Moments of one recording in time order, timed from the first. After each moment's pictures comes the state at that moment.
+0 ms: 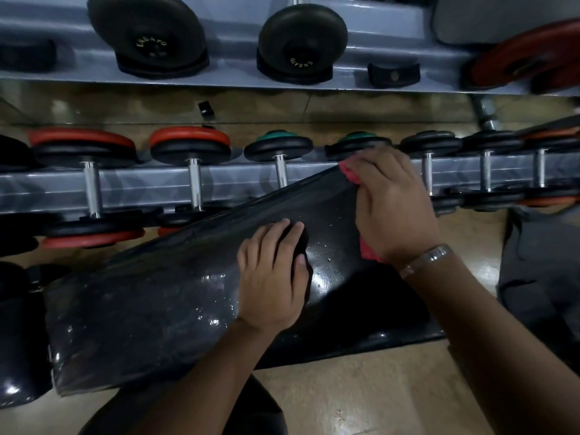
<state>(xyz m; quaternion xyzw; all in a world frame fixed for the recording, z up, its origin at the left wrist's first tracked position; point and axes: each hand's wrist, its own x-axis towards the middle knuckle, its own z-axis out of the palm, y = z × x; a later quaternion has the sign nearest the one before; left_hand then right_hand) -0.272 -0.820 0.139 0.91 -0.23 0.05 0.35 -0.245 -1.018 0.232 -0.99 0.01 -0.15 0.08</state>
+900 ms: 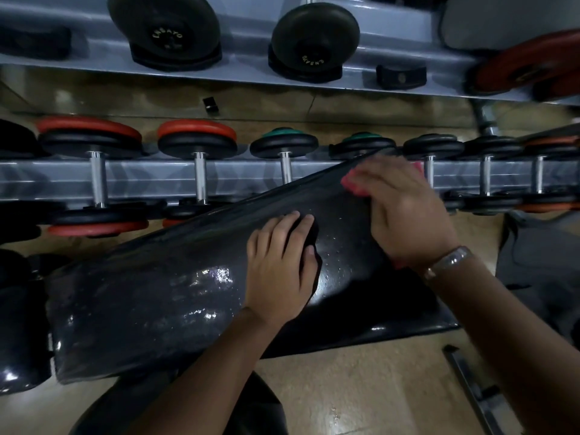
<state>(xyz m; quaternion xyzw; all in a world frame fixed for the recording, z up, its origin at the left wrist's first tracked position) -0.270 -0.817 0.145 0.91 -0.23 0.03 0.34 -0.259 -1.024 0.240 -0.99 -0.06 -0.09 0.07</state>
